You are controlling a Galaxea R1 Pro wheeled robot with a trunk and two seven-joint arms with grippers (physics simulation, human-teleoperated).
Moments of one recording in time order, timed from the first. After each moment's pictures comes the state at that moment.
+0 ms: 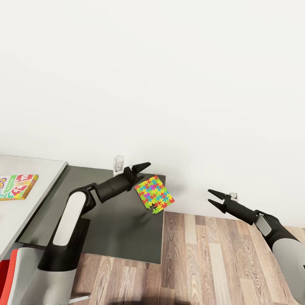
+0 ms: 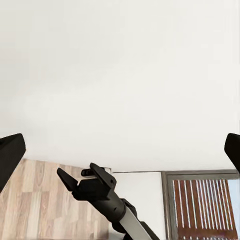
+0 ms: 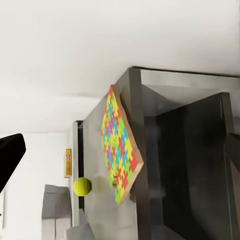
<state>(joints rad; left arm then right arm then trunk) -0.61 -0.07 -0.10 -1.61 1.36 0.86 0.19 -0.87 -0.32 -0.32 -0.34 -0.38 0.67 1.19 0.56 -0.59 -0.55</state>
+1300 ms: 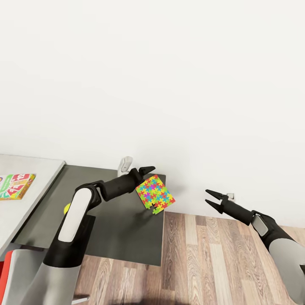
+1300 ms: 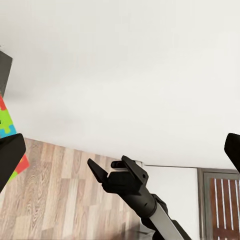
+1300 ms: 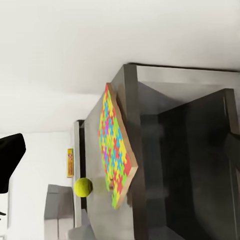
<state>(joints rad) -0.64 -0.08 -0.16 -1.61 1.36 0.86 0.39 -0.87 -0.30 -0.32 -0.33 -0.38 0.67 1.19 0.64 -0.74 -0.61</state>
